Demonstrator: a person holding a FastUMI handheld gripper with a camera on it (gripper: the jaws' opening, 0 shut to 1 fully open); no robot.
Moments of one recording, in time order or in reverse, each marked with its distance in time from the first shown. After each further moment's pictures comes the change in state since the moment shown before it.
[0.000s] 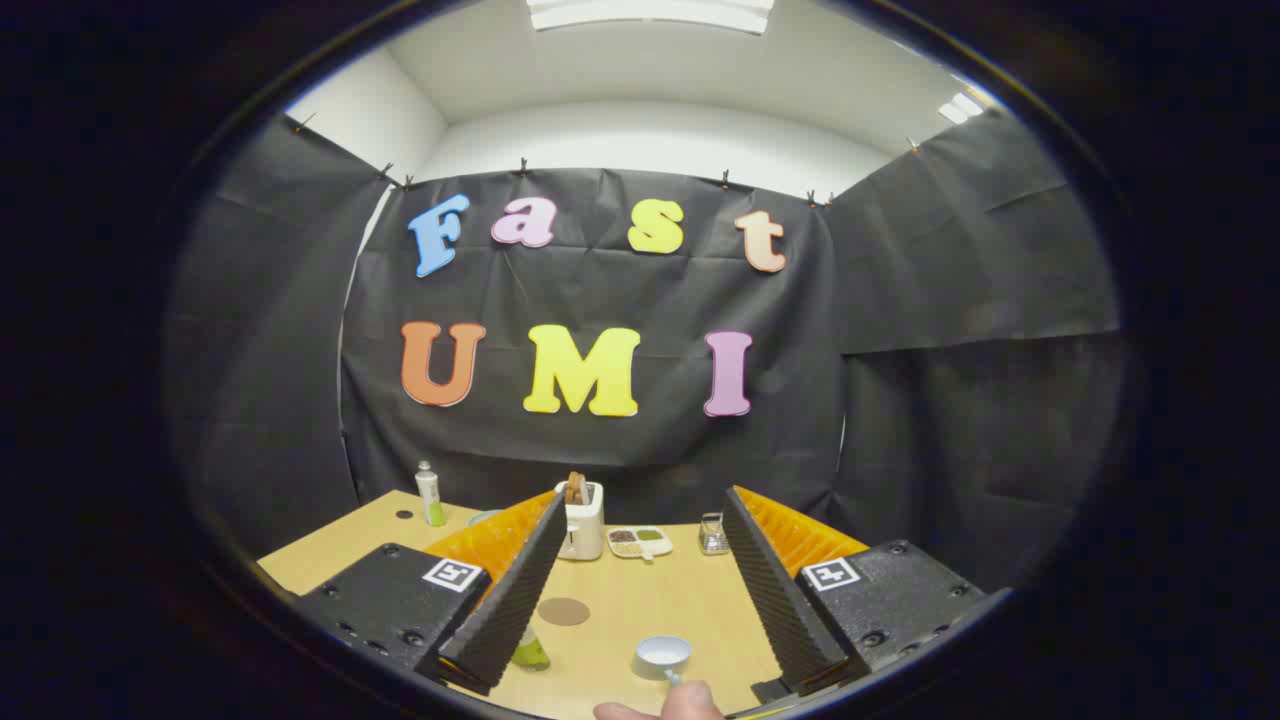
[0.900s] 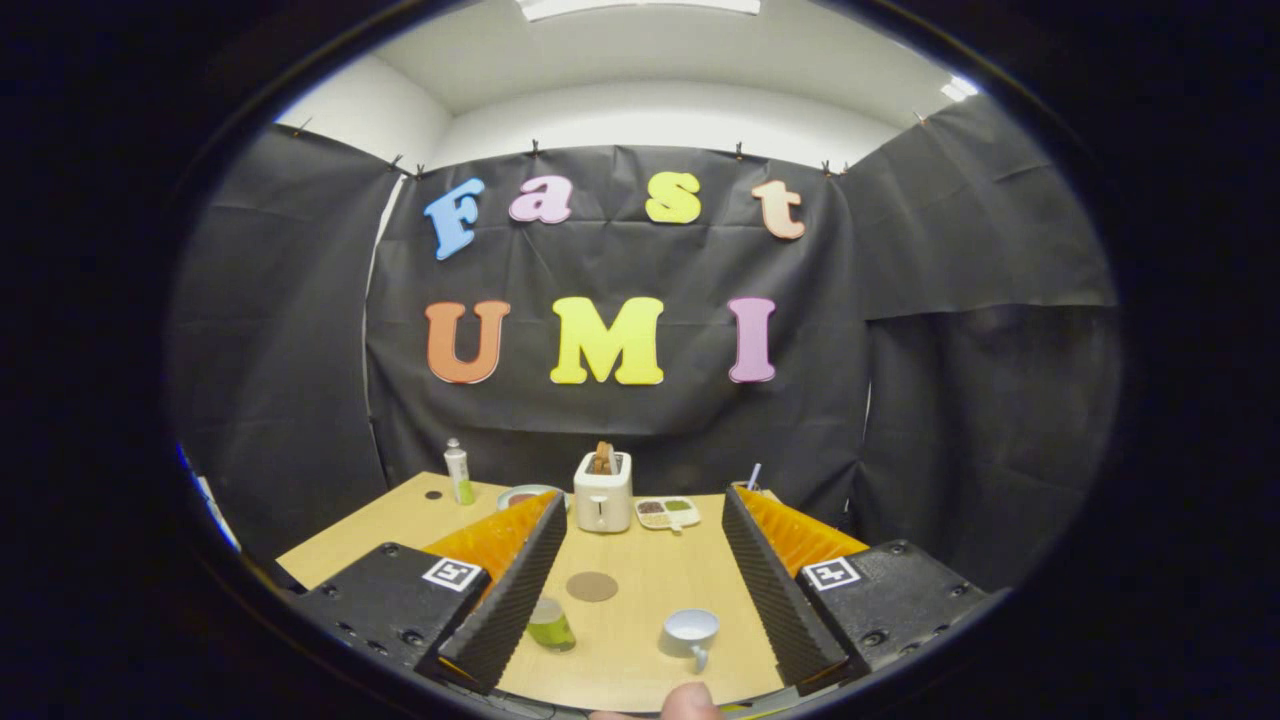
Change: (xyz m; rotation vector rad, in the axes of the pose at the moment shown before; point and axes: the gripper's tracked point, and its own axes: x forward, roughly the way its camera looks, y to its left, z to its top) arm -0.010 0.022 -0.030 0.009 0.072 0.085
